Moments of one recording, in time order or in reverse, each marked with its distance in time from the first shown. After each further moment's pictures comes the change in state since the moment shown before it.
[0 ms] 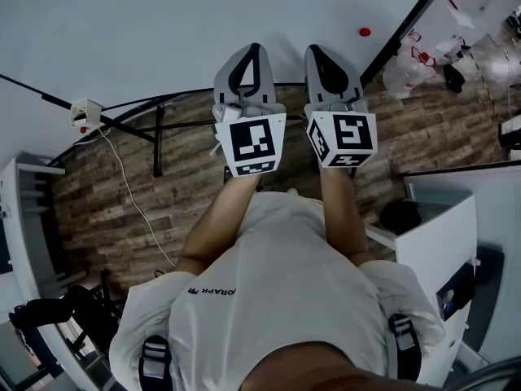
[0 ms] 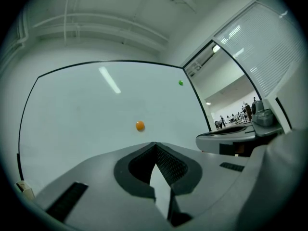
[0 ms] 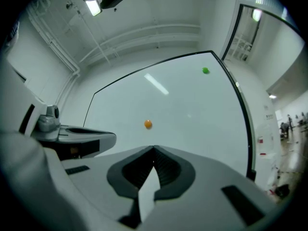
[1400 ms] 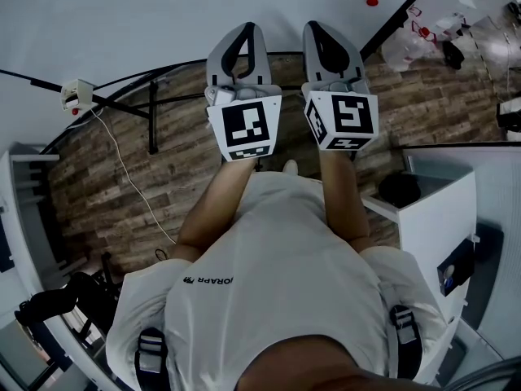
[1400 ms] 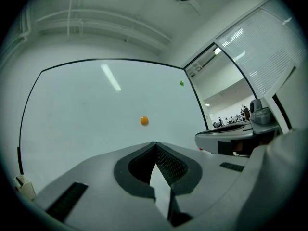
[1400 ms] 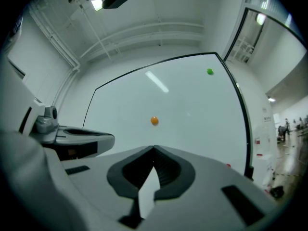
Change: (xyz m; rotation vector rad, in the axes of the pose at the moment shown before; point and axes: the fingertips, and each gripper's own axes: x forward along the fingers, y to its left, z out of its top) left arm -0.023 0.015 -0.018 -0.035 0.016 -0.016; right arm -0.006 0.027 -0.010 -0.025 0.033 -0.019
